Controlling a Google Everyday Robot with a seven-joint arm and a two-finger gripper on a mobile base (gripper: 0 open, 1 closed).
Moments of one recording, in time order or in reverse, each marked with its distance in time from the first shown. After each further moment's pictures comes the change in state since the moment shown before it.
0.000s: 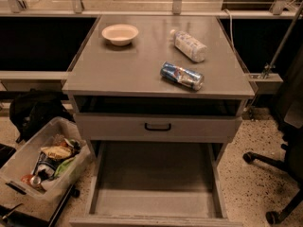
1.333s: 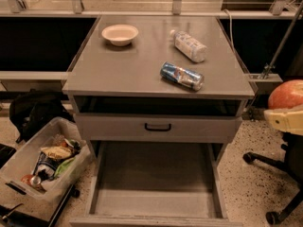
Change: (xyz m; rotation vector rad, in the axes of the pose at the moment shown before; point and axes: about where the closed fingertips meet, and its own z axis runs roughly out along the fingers) arm 0.101 0.041 0.086 0.020 -0.057 0.071
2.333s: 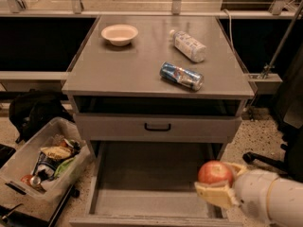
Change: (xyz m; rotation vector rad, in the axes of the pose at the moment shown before) arm 0.148 0.114 0.148 -0.192 0.007 0.126
